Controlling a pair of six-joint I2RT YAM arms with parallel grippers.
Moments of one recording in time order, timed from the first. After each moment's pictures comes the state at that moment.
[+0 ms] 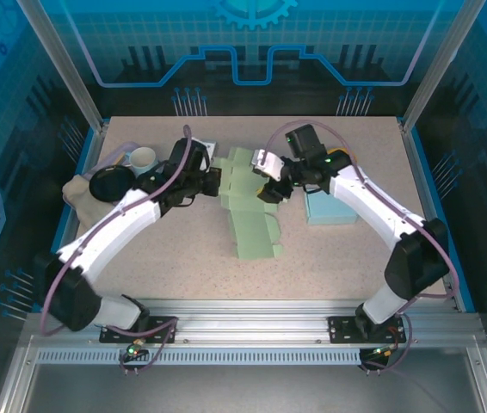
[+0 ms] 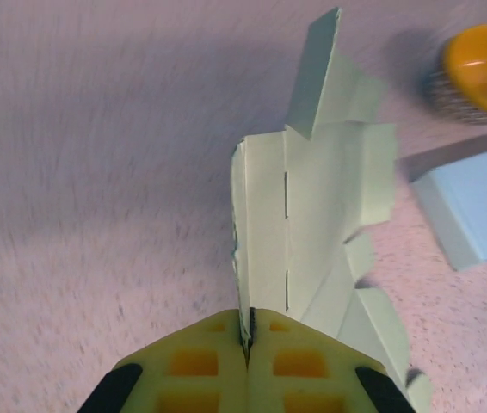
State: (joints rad) left arm -0.50 1.35 1.24 -0.58 -0.05 -0.25; right arm 0.49 1.60 1.45 -0.71 -0.44 -0.73
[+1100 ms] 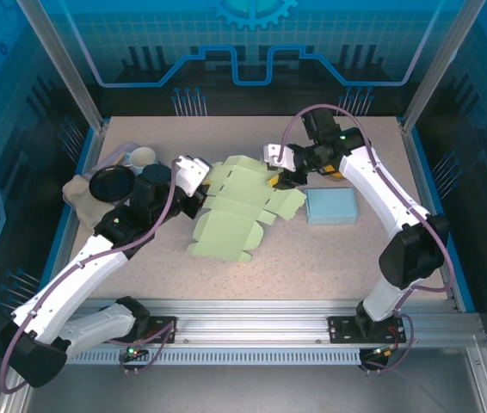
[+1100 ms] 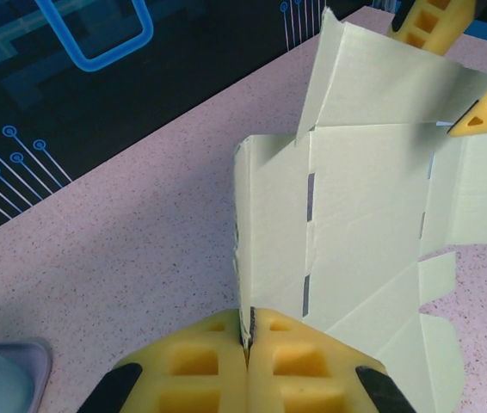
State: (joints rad) left arm -0.52 1.01 0.99 -0.41 -0.01 0.18; right arm 0.39 1.69 1.67 -1.00 -0.61 -1.14
